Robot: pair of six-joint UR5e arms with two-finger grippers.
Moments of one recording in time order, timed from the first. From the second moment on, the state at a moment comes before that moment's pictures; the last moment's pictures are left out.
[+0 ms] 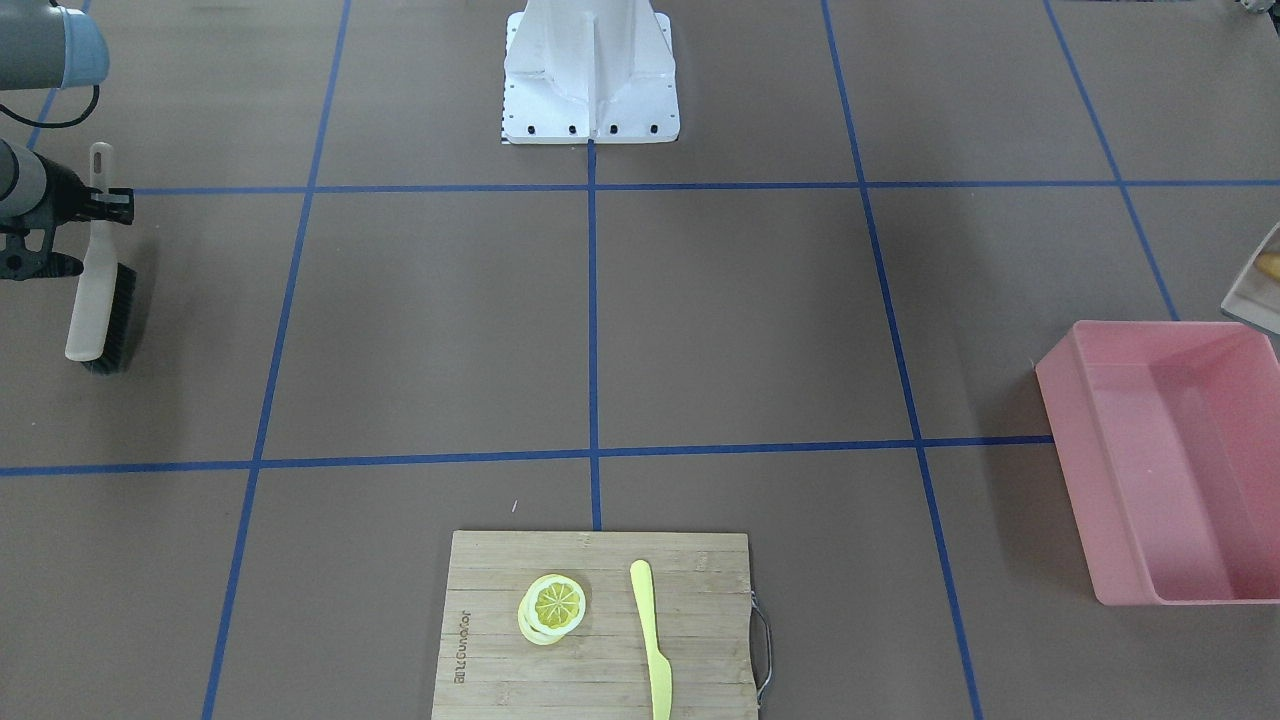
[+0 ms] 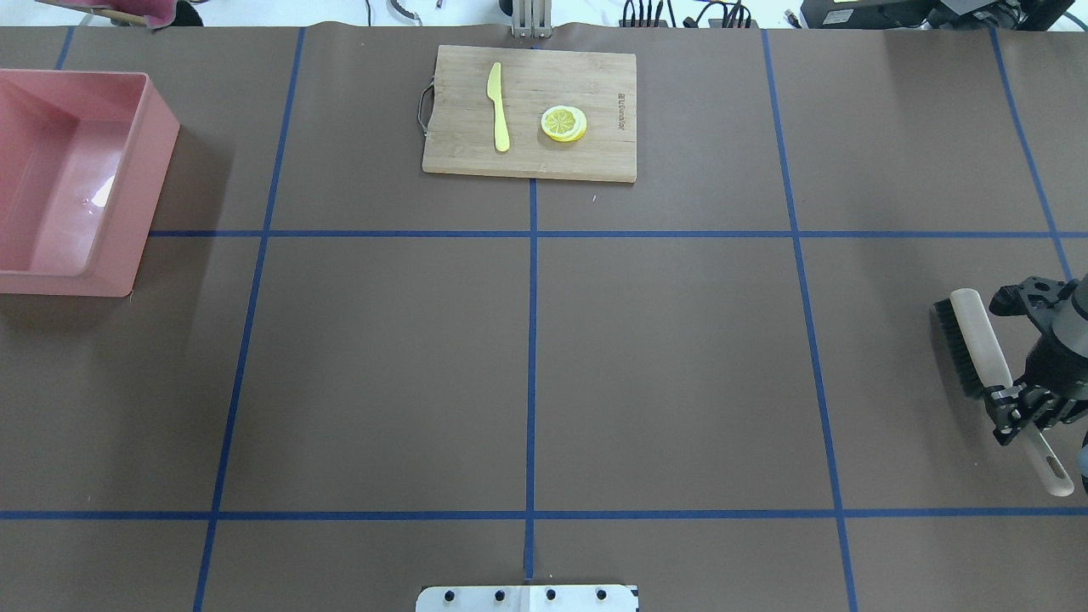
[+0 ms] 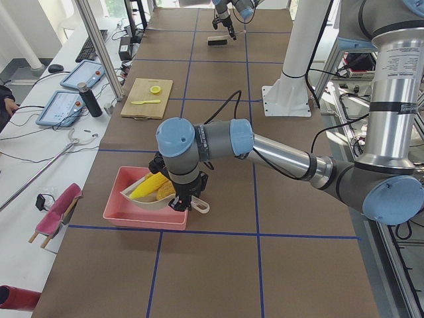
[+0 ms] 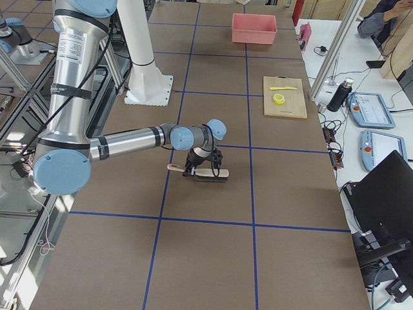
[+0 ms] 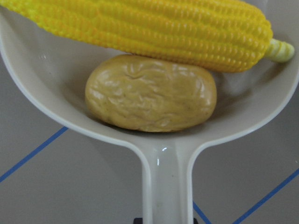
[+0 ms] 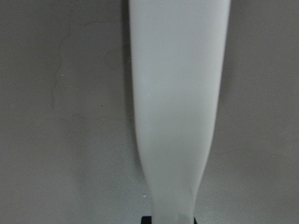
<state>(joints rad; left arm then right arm) -1.72 -1.63 -1.84 -1.06 -2.32 0.89 0.89 -1.75 1.89 -1.67 2.35 0.48</state>
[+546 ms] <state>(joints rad) -1.65 -1.70 -1.79 -1.06 -2.16 0.89 0.89 -1.72 1.87 -1.67 2.35 0.49</state>
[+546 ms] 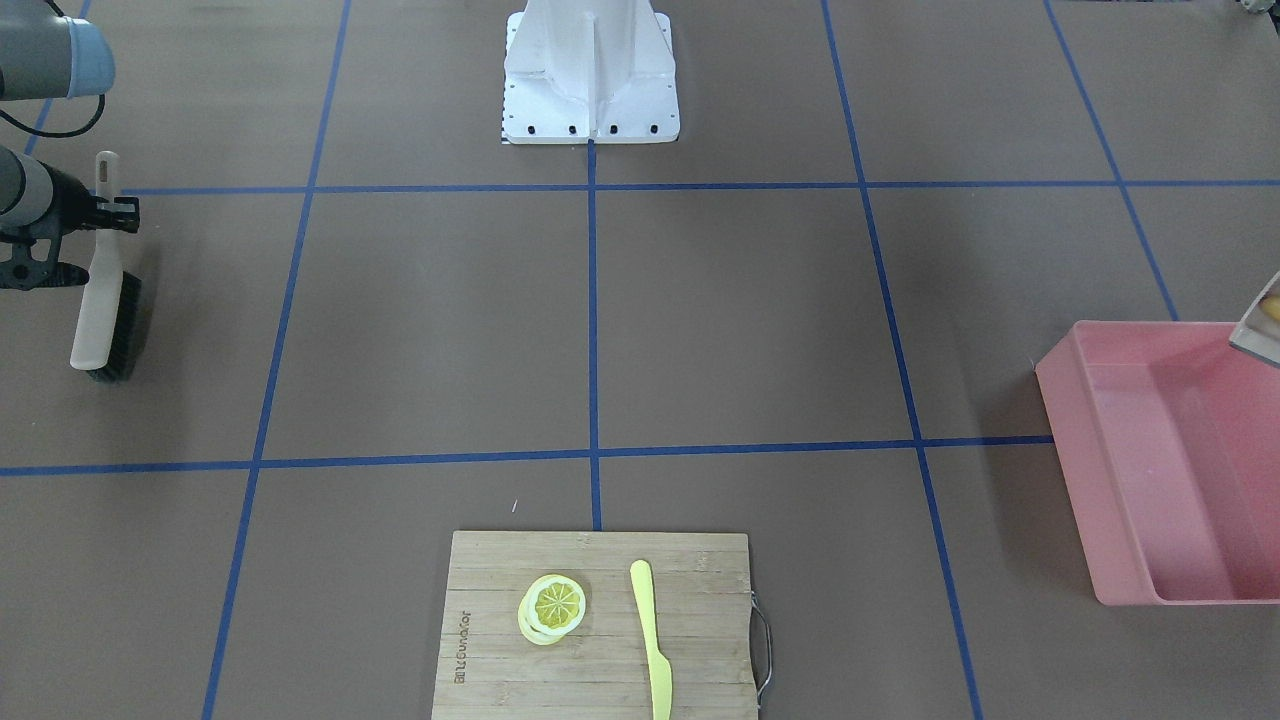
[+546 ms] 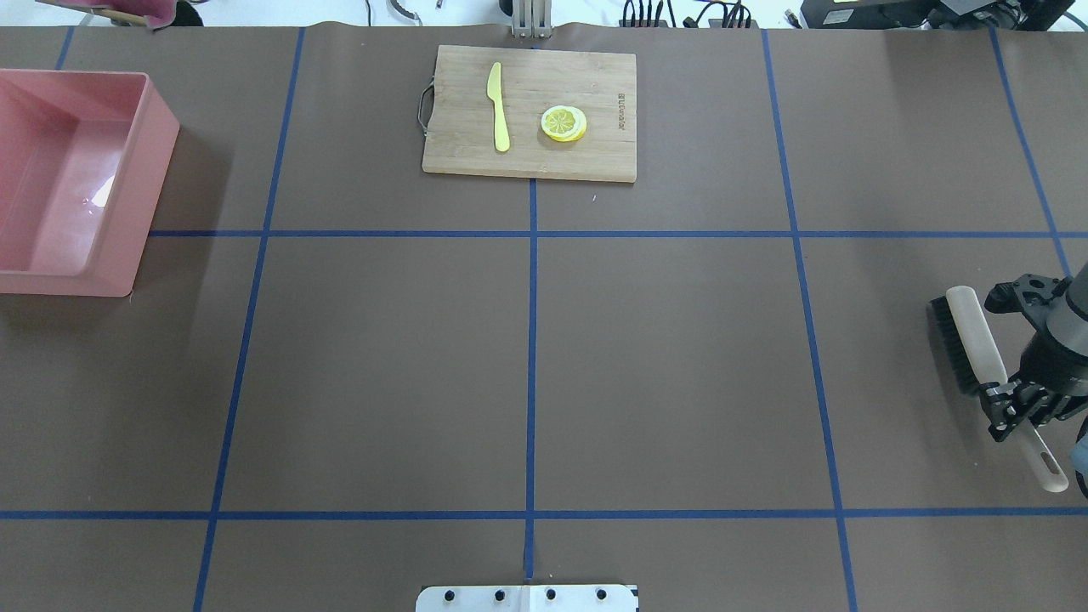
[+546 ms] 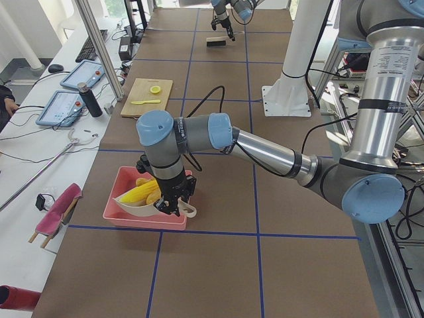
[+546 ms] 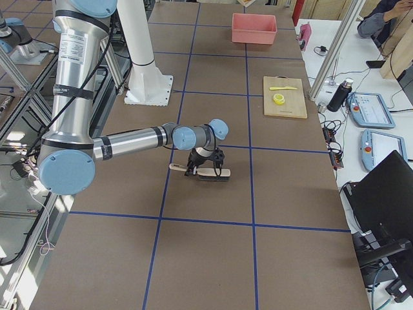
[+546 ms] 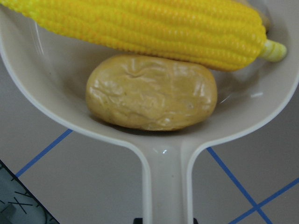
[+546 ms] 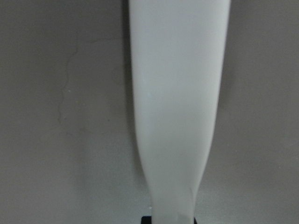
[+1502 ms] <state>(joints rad) -1.42 -1.73 -1.76 -0.92 -1.90 0.97 0.94 -1.69 1.87 -1.67 2.36 0.49</state>
